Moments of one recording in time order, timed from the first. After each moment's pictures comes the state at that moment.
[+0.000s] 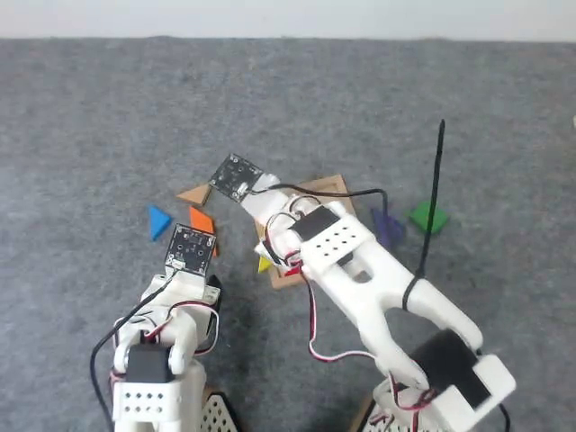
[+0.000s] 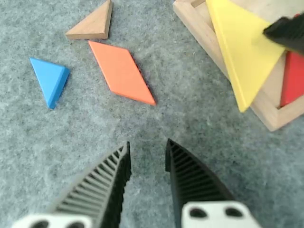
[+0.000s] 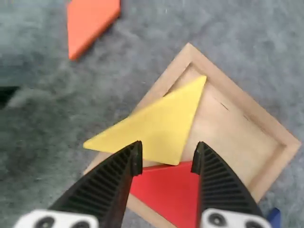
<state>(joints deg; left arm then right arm) -5.3 -102.9 97.0 72.0 -8.5 -41.1 -4.9 31.0 46.9 18.9</state>
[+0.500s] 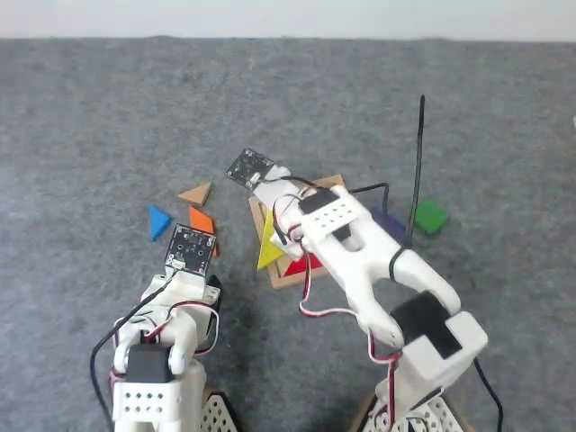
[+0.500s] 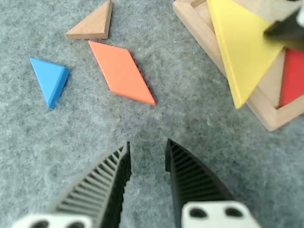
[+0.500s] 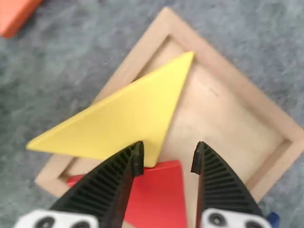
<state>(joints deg) -5.3 -102.9 97.0 72.0 -8.5 -35.0 10.5 22.9 46.9 23.3</state>
